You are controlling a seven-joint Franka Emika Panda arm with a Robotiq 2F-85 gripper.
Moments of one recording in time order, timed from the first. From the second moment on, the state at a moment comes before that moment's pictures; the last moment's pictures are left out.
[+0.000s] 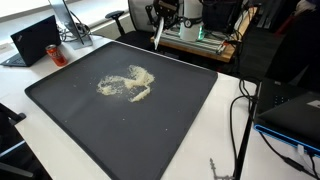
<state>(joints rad) 0.08 -0.27 0.14 -2.60 -0.50 2.60 -0.01</state>
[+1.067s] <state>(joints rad) 0.19 -0.15 0.29 -2.44 -0.52 2.30 -0.12</state>
